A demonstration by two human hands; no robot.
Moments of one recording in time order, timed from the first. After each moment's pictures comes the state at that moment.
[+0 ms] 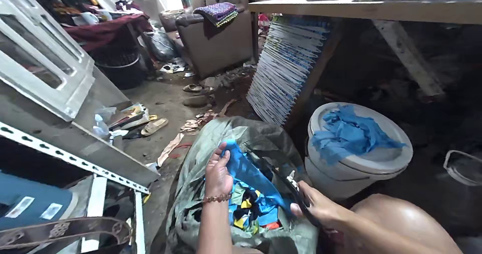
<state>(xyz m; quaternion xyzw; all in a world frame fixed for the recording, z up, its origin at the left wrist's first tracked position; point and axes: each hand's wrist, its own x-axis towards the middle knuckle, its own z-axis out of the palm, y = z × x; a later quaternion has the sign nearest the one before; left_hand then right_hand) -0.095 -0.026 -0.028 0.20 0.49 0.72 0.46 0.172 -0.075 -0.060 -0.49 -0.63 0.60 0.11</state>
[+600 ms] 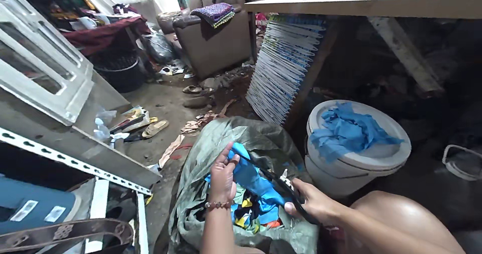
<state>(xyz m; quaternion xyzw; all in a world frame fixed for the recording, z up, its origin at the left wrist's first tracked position) -0.083 -0.039 -0.030 0.30 0.52 0.66 0.45 0.167 -0.069 -0.064 -0.46 -0.66 0.58 0.13</state>
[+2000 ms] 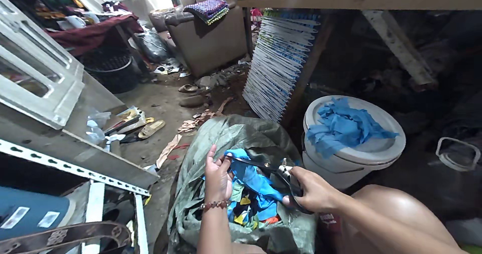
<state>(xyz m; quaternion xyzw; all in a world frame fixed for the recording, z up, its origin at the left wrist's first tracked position) -0.080 -0.040 -0.022 0.22 0.56 0.65 0.46 0.176 -0.057 -0.044 -0.47 -0.76 0.44 0.08</state>
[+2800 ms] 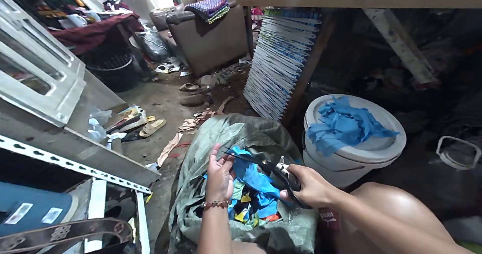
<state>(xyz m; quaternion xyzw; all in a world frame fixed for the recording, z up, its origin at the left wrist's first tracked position) -0.081 -0.044 -0.024 0.23 0.55 0.64 0.48 0.168 -0.054 -0.039 -0.48 -0.75 0.45 0.08</state>
